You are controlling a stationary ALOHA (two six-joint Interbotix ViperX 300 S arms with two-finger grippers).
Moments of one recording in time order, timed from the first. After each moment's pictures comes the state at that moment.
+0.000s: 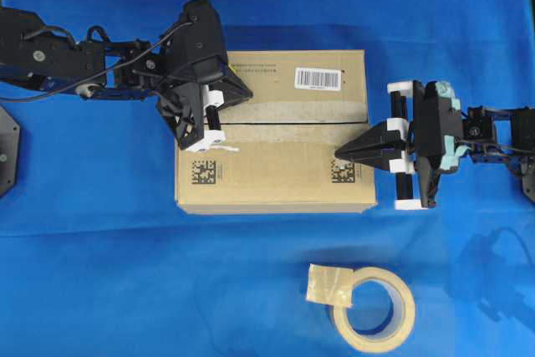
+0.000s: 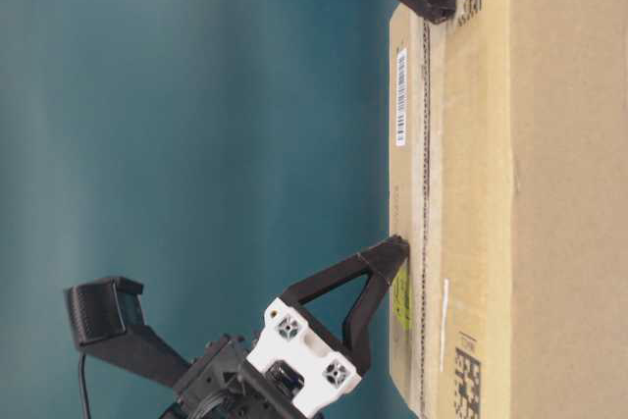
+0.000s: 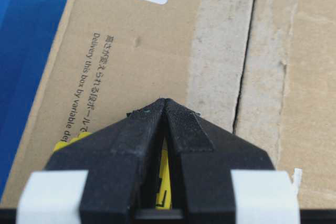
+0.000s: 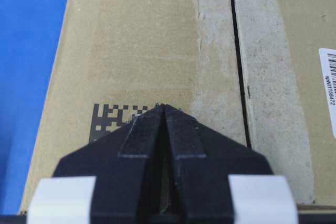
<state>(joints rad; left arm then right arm) 0.15 -0.08 0.68 -0.04 0.05 -0.05 0.04 -0.25 1.06 0.16 -0.38 -0.02</state>
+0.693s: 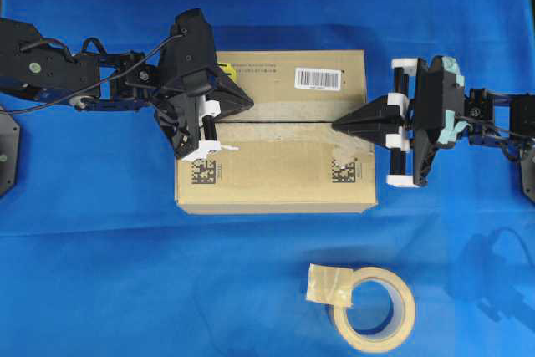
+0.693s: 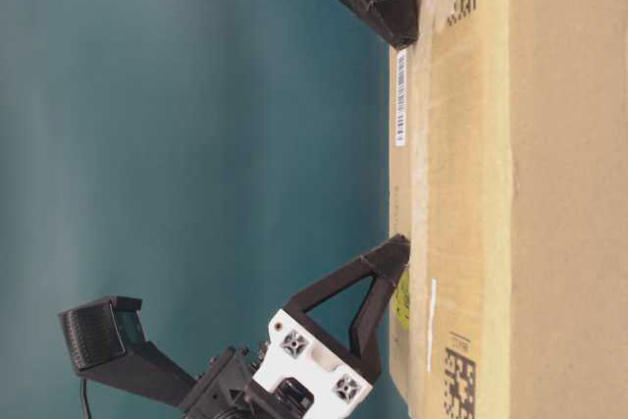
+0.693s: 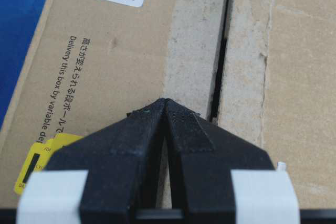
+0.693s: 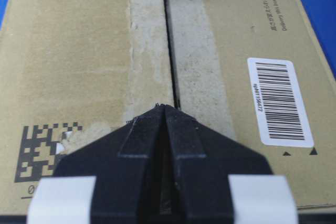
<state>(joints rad) 0.12 -0.09 0.72 -0.04 -0.04 -0.05 -0.04 -0.25 1.06 0.16 -0.44 -0.02</state>
